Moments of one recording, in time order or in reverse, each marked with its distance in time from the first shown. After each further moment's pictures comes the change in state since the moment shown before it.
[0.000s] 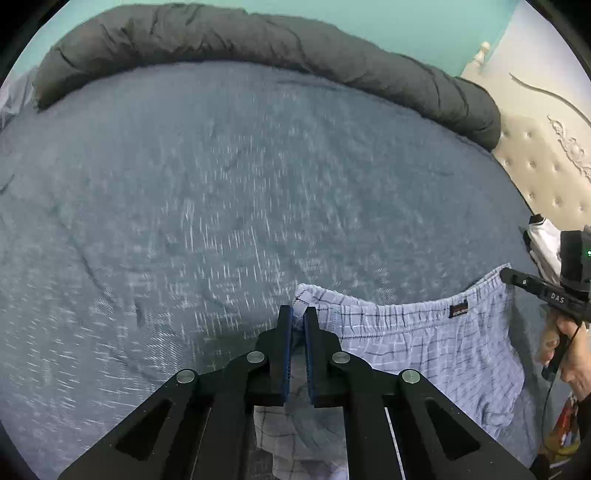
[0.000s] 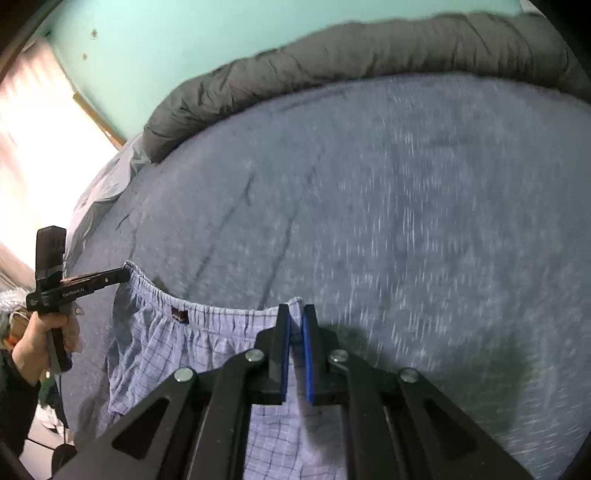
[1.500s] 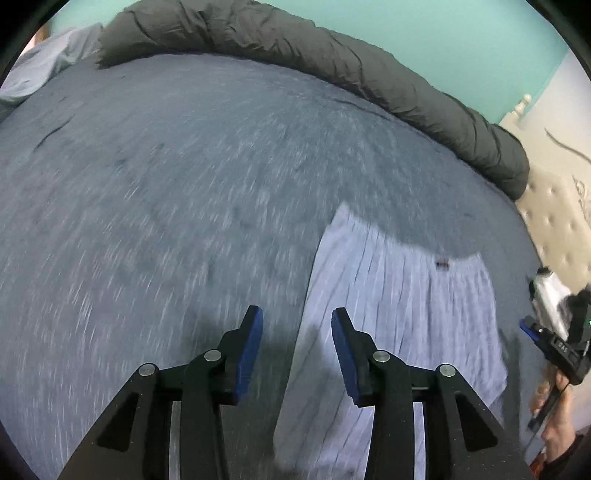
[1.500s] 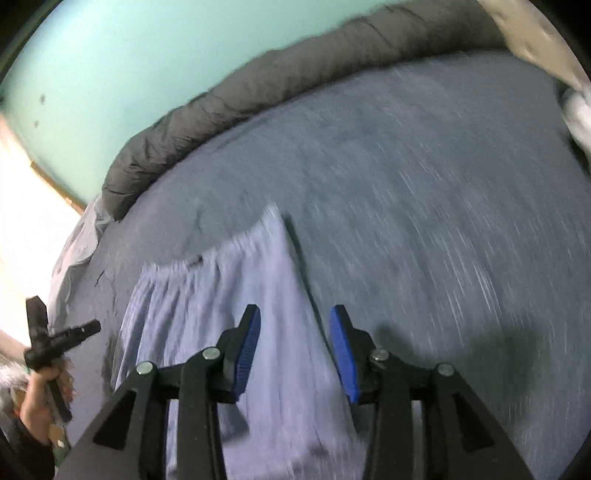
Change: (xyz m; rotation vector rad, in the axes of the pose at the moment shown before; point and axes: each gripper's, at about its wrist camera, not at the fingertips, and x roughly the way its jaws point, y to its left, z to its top) left arm -0.045 0.039 -0.062 -0.212 -0.038 0.064; right arm -0.066 -0.053 -0.074 0.292 -0.094 -0.104
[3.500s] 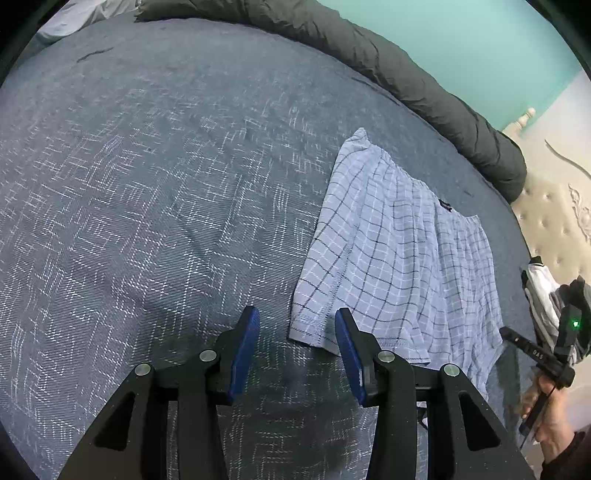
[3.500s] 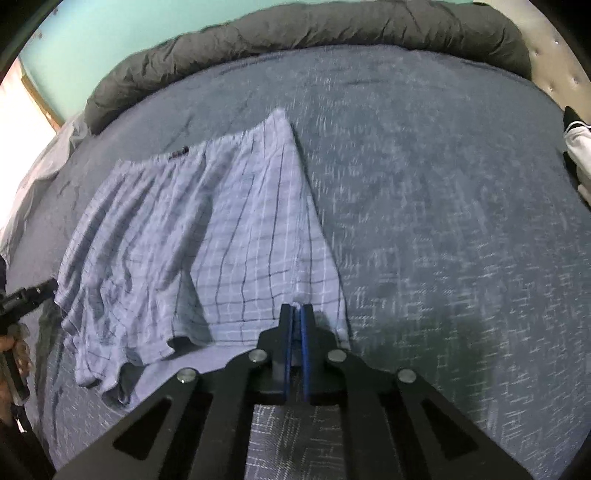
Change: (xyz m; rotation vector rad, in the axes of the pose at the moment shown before) left arm 0.013 0.039 -0.090 -0.119 0.002 -0.074; right arm 0.050 0.048 -0.018 -0.242 0.132 -0.190
